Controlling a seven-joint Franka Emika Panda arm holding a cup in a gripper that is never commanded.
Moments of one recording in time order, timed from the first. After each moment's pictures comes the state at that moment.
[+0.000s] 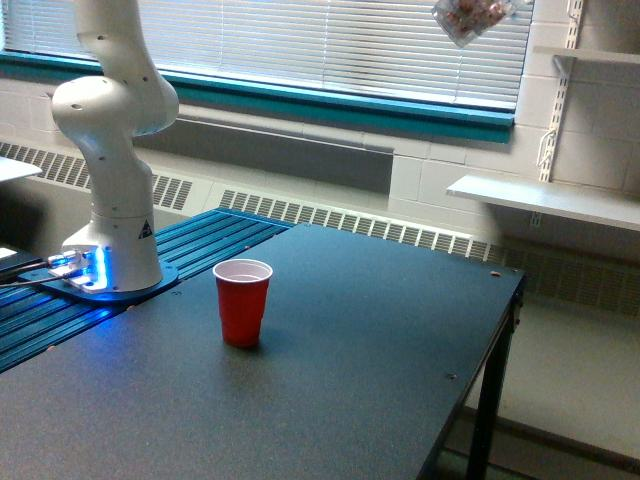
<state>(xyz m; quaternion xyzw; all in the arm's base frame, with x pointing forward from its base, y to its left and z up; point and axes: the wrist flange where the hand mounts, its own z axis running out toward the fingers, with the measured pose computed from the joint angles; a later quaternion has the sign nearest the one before) 0.567 -0.052 0.630 -0.86 0.35 -0.35 0.11</state>
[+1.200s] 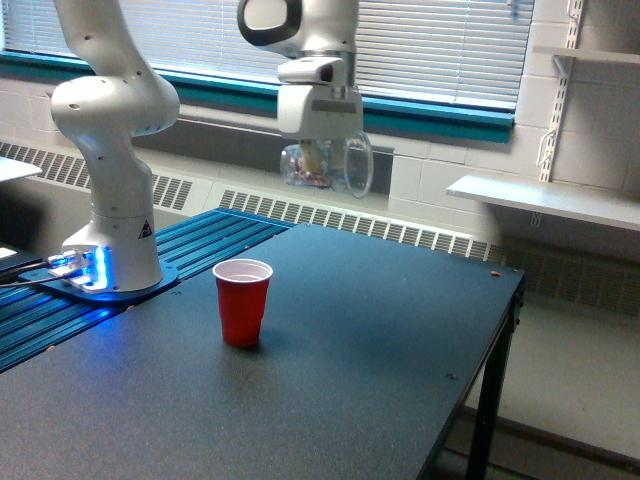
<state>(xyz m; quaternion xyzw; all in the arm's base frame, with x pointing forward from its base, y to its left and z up) 0.412 -0.012 0.413 -0.91 0.41 -0.08 -0.02</state>
